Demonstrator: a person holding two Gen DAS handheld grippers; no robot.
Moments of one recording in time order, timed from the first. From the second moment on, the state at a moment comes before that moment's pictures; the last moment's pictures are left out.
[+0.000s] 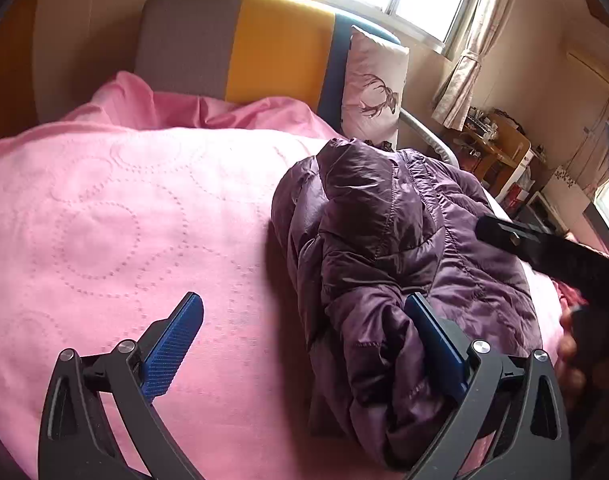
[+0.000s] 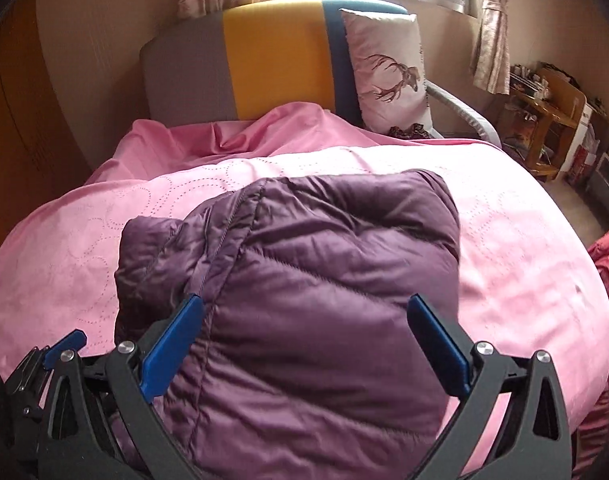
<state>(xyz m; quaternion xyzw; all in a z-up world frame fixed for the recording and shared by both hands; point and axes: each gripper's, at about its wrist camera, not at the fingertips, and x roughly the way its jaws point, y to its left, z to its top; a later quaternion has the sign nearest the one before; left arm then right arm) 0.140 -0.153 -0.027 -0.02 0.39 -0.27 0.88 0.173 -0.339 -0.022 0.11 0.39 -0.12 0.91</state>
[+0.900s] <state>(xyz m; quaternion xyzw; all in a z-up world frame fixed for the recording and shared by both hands) 0.047 -0.109 -0.010 0.03 0.32 -0.17 0.93 0.022 -0.240 -0.025 0.09 0.29 -0.28 0.91</state>
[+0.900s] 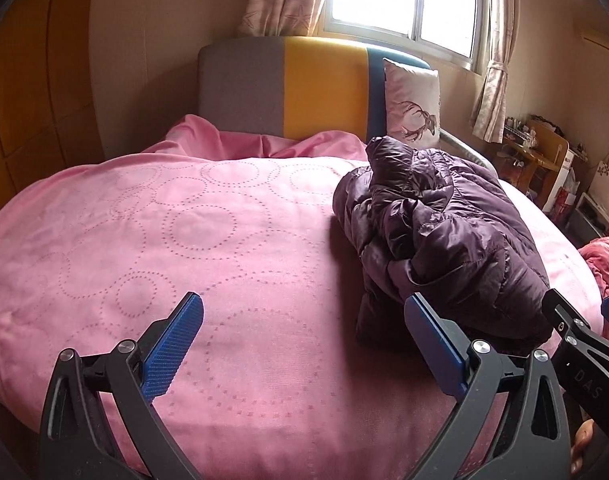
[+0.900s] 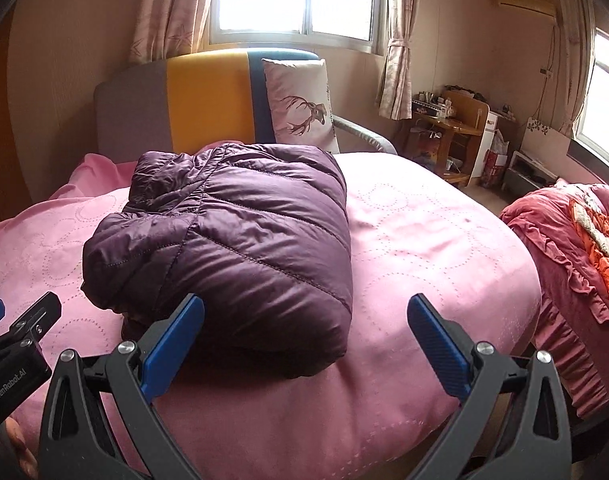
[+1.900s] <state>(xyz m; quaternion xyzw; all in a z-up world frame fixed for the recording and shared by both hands) 0.027 -0.103 -0.010 0.02 0.30 -0.16 0.94 0.010 -0.225 -0.019 0.10 0.28 -0.27 0.91</state>
